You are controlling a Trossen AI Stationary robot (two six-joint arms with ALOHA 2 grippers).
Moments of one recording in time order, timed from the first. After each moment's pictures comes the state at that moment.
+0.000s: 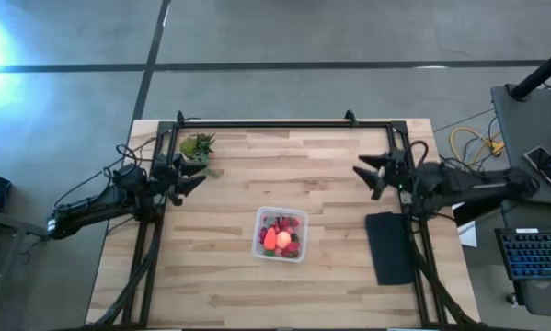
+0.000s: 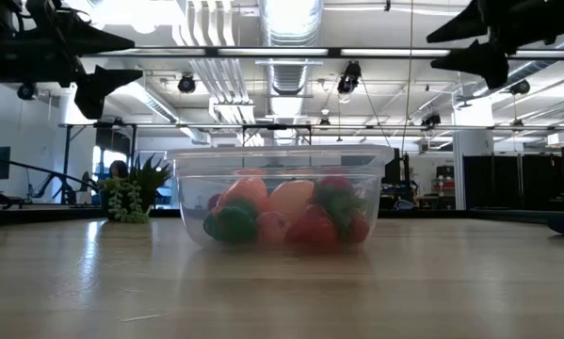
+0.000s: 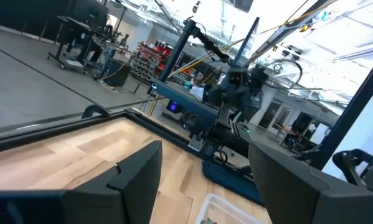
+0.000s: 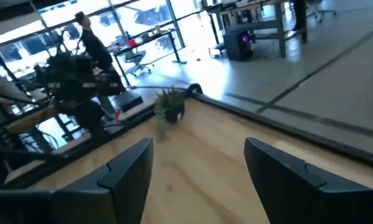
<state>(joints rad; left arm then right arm) 0.29 0.05 0.11 0.04 0.04 -0.47 0.15 0.41 0.40 -0.10 0.59 0.41</state>
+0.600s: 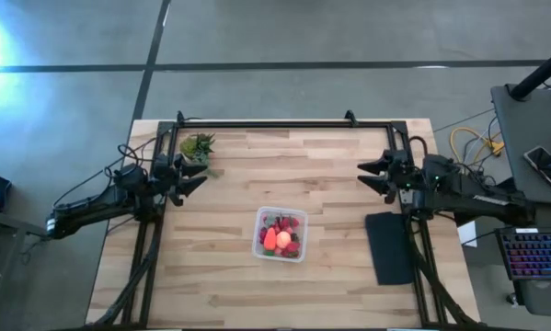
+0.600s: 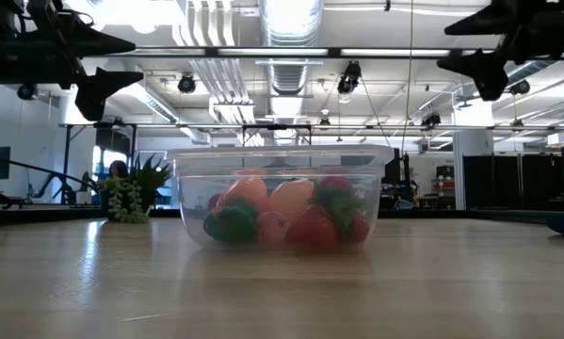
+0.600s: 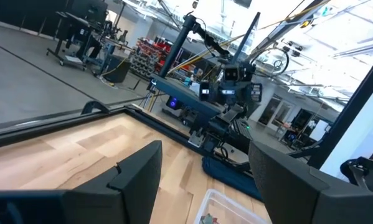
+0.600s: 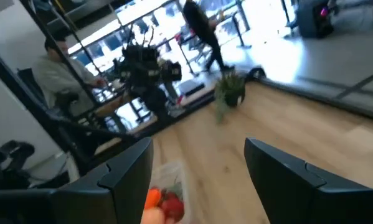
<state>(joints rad) 0.29 0.06 0.11 0.04 0.05 -0.46 -0.22 0.27 0.36 -0.12 -0.05 0.44</state>
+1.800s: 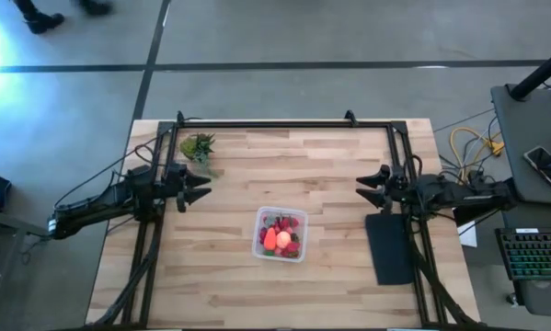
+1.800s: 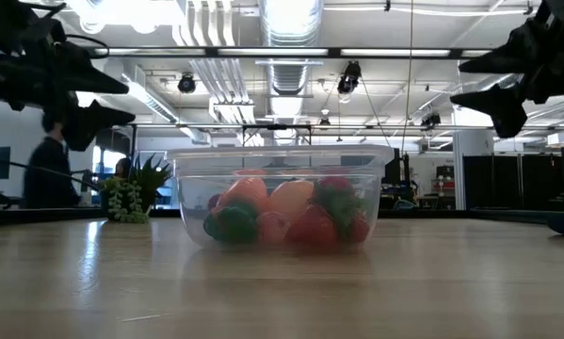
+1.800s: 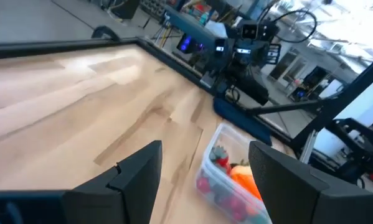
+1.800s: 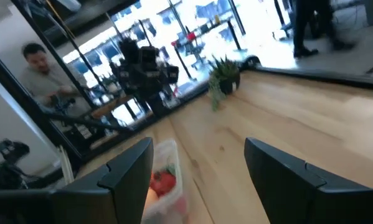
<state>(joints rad) 0.29 0.03 0.11 -0.23 0.12 -0.52 0.09 0.00 0.09 -0.11 0.29 0.49</state>
